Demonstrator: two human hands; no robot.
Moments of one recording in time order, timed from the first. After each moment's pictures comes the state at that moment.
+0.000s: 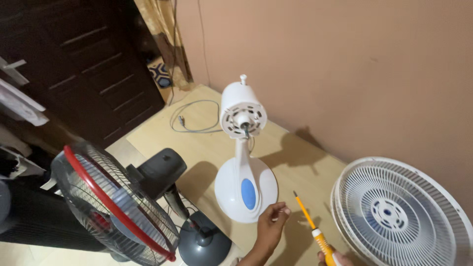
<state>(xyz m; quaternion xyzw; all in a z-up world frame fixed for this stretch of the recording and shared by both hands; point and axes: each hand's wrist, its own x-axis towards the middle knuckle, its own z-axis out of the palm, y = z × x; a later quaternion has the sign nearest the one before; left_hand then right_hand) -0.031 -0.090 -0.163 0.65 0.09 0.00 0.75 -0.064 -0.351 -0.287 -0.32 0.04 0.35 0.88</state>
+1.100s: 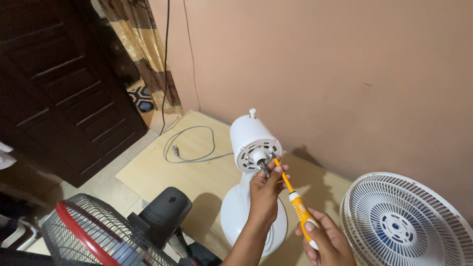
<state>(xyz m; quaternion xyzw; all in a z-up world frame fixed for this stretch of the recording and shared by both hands) 0.093 -0.024 -0.003 0.39 0.02 -0.03 0.92 -0.021 -0.180 -0.021 -0.64 0.12 0.09 0.75</state>
